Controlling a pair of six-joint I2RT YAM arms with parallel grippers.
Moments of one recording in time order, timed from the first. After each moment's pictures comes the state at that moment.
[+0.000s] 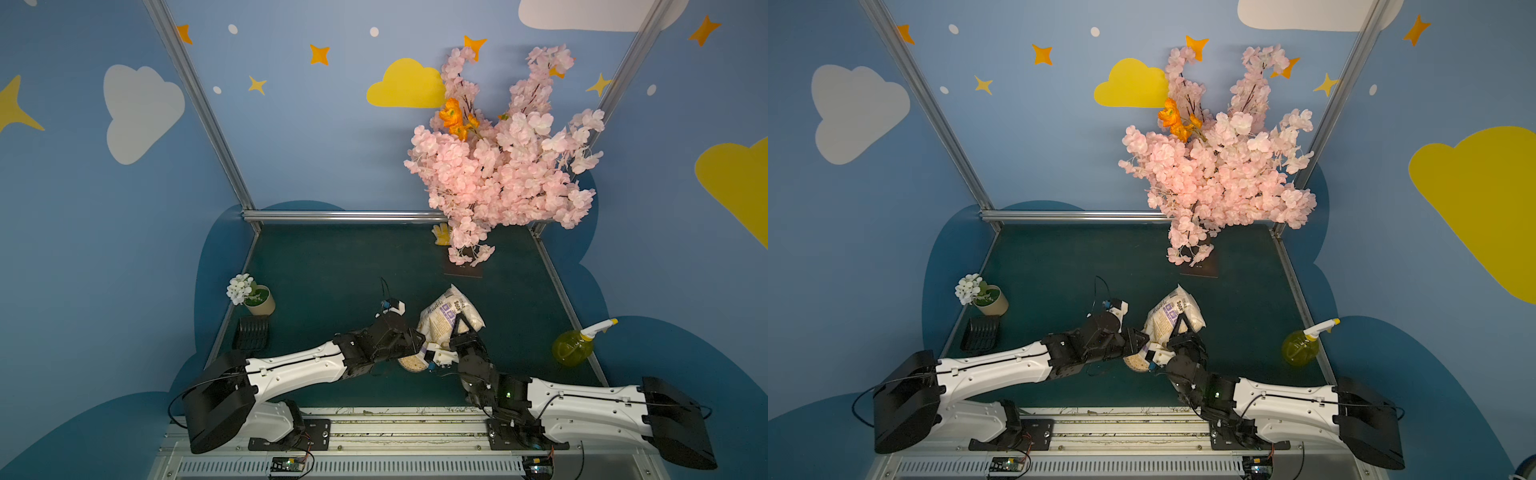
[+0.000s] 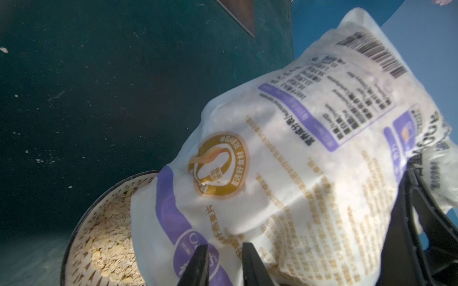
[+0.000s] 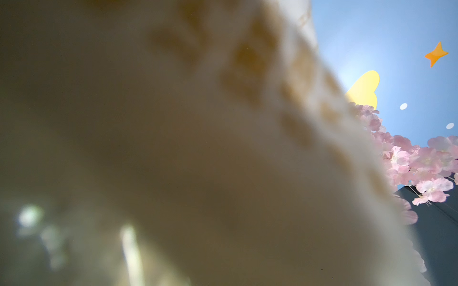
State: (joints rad) left arm -1.00 1.34 0.73 -0.01 0.02 -1.12; right arm 1.30 0.99 0.33 0.35 1.23 -1.80
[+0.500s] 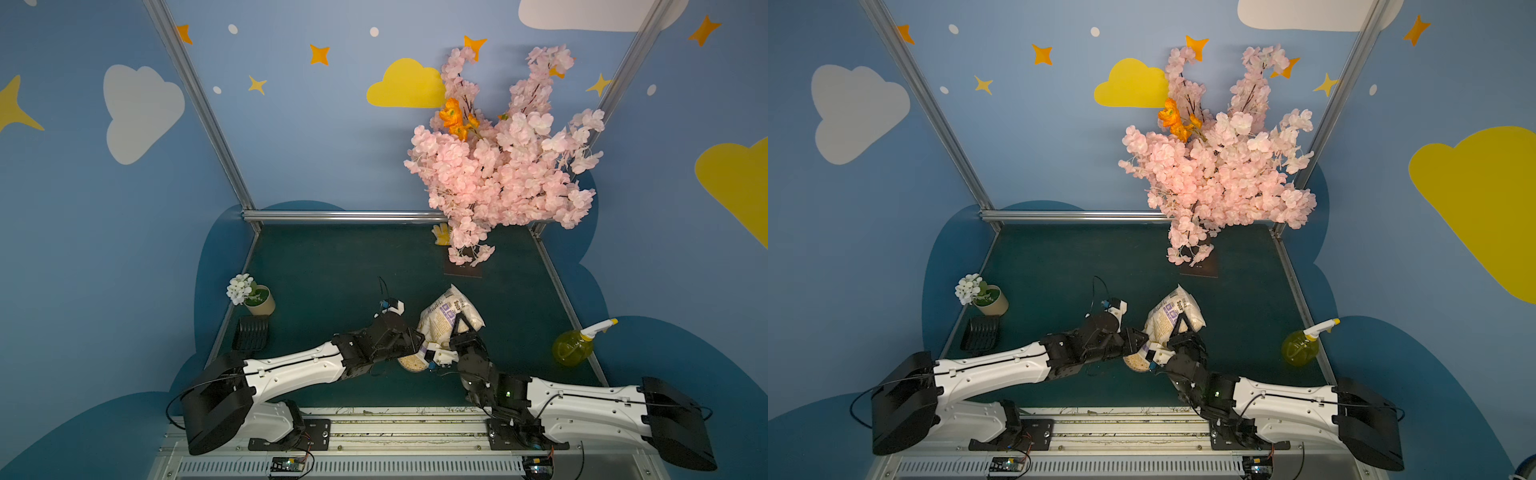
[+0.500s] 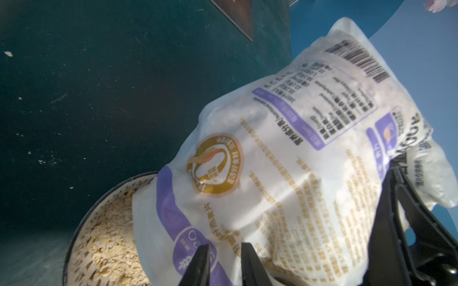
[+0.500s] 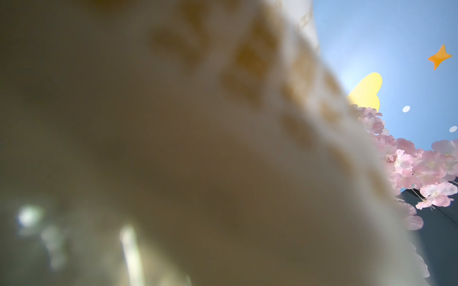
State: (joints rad) left arm -1.00 1.33 0.73 -0.01 0.01 -1.12; right arm 1.27 0.99 0.34 0.34 1.21 -1.80
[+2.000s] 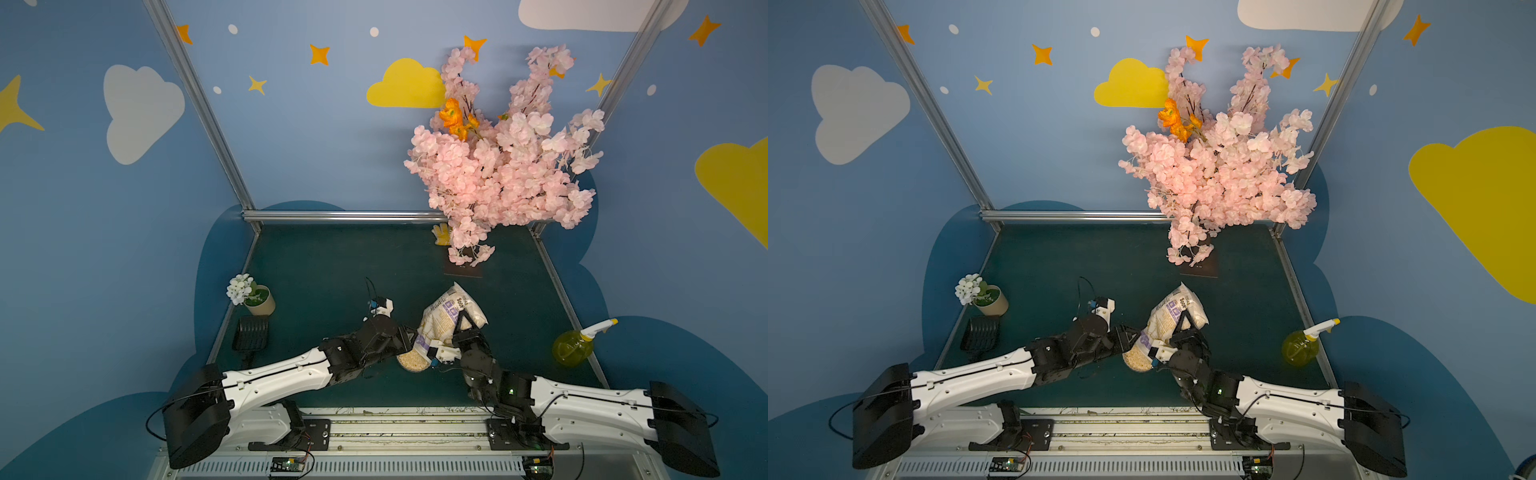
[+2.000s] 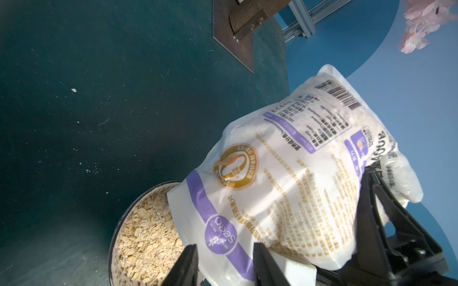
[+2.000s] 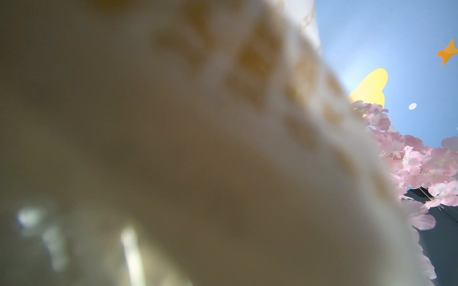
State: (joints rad) left arm -1.00 1.22 0.68 -0.04 -0.09 -1.14; right arm 1.25 0.95 0.35 0.30 1.19 -1.82
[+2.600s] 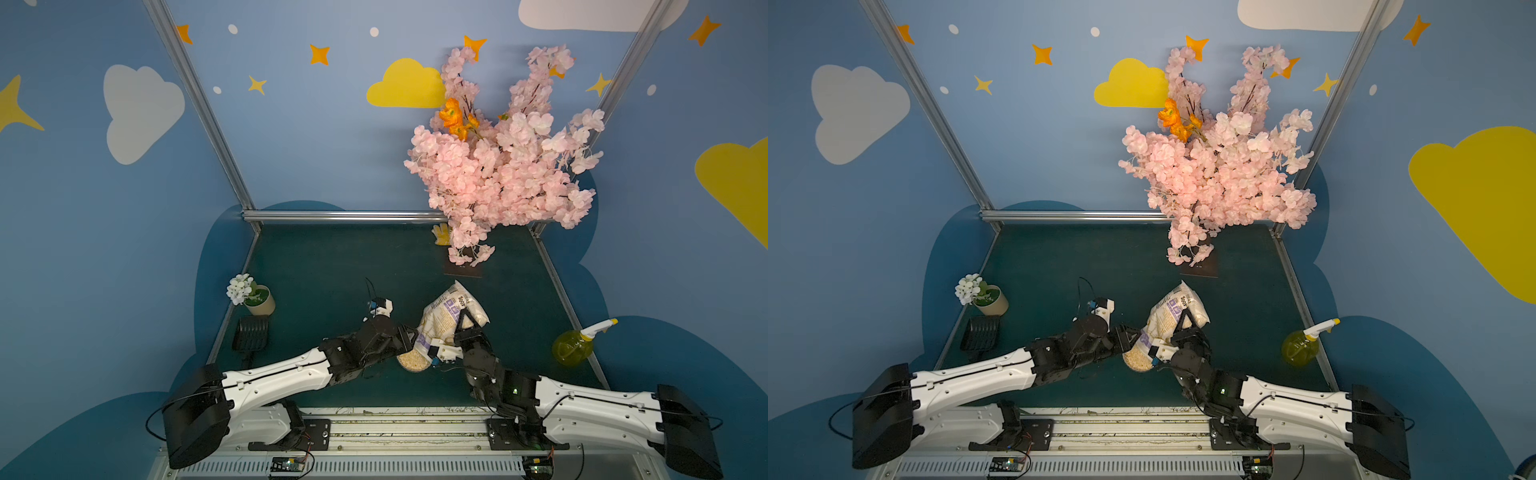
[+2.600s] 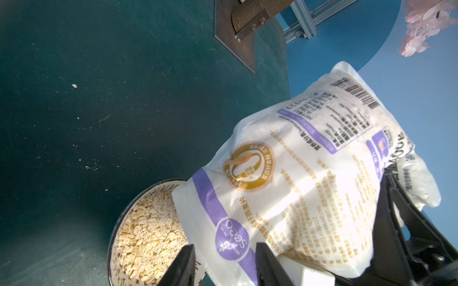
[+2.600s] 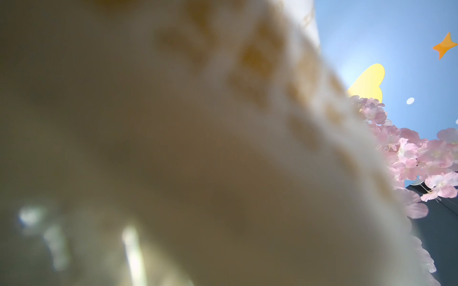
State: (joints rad) left arm -1.00 1.22 0.68 -0.04 -0.09 -1.15; right arm 1.25 0.91 0.37 0.23 1.19 -1.79
